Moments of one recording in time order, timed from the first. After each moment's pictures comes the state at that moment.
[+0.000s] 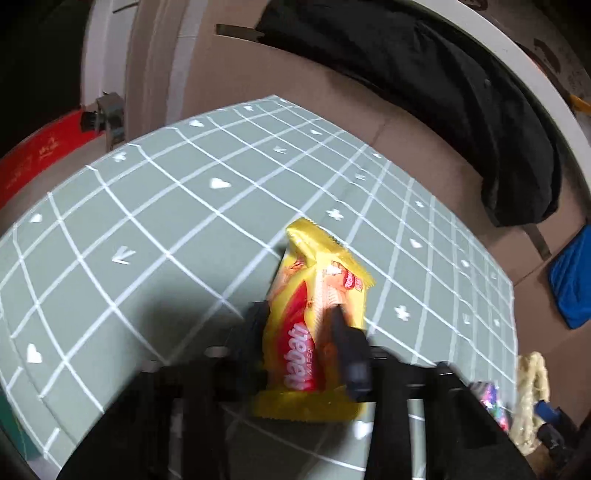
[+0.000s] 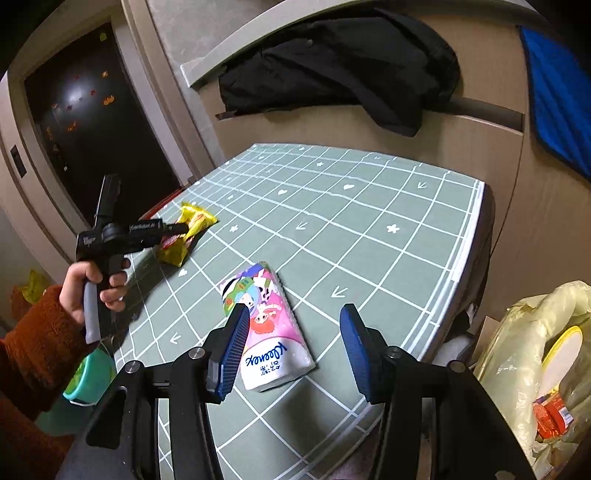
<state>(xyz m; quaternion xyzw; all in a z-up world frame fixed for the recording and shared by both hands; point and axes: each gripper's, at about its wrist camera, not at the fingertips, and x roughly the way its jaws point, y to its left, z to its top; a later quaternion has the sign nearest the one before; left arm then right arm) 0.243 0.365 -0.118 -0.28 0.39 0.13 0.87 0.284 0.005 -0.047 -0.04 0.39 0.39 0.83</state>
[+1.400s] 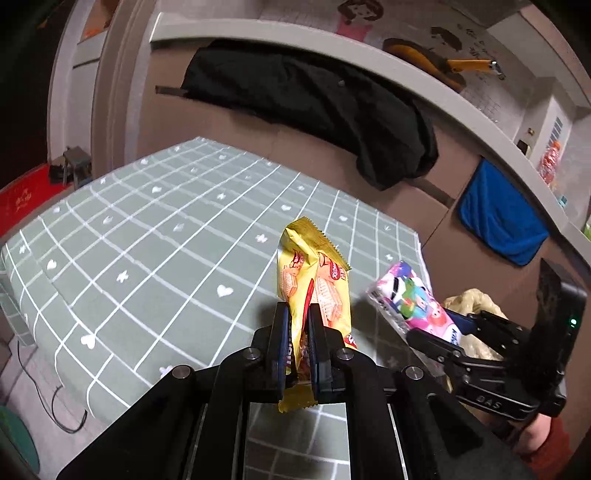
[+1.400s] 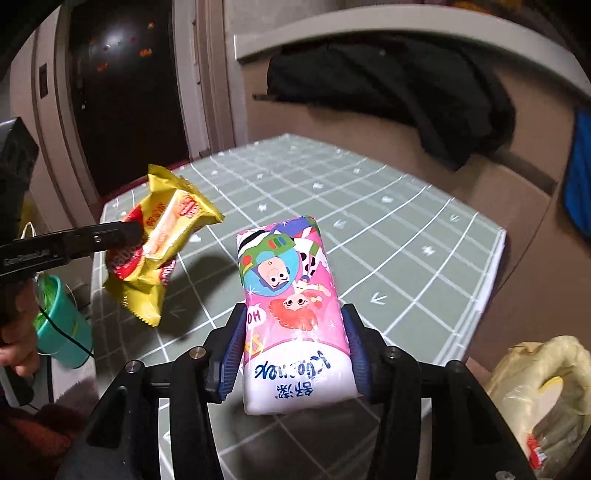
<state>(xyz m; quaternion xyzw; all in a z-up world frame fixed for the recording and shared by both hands) 0.134 0.223 -0.056 -0.21 0.30 0.06 0.93 0.242 0.041 -0.054 -0.16 0.32 0.40 0.84</state>
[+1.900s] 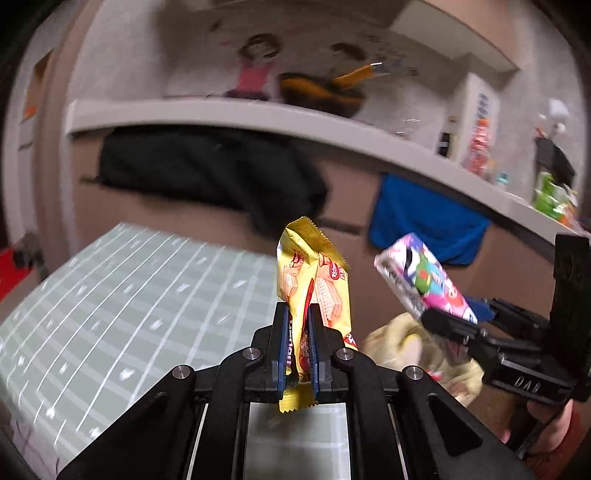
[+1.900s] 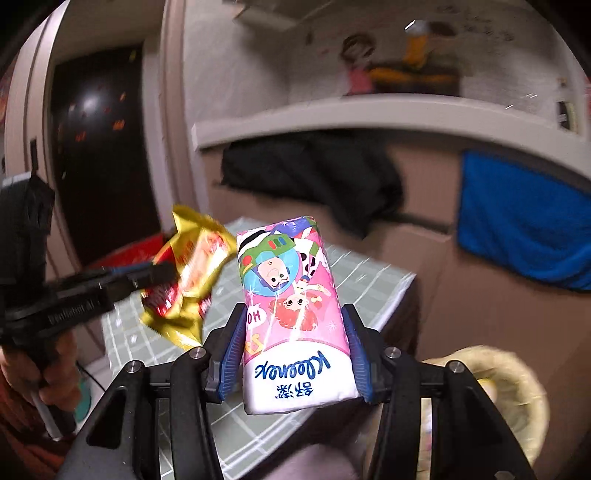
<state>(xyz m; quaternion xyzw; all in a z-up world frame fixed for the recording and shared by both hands) 0.169 0.099 0.036 -0.12 0.21 -0.03 0.97 0.226 -0.084 0.052 -0.06 0.22 0.35 0.91</state>
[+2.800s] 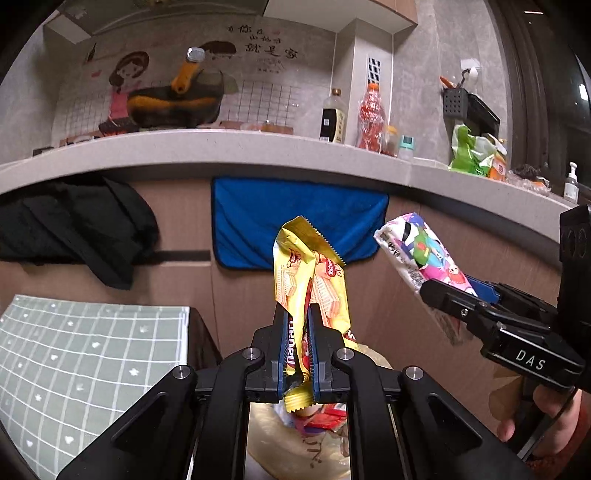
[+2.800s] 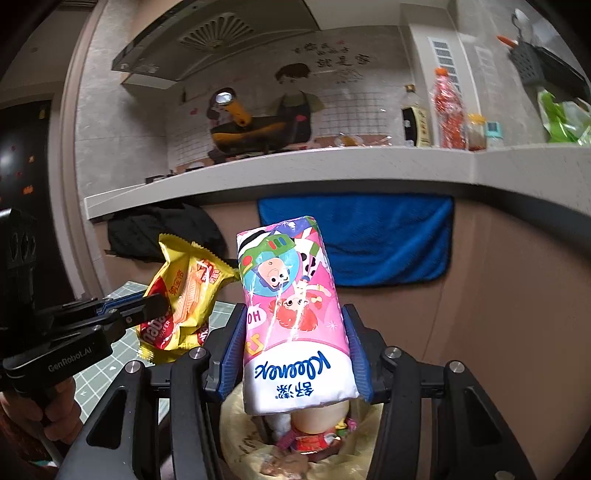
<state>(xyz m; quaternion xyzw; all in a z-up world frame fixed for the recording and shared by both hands) 0.249 -0.086 0.067 -0.04 0.19 -0.18 0.96 0.228 -0.263 0.084 0.01 0.17 0.15 0.97</state>
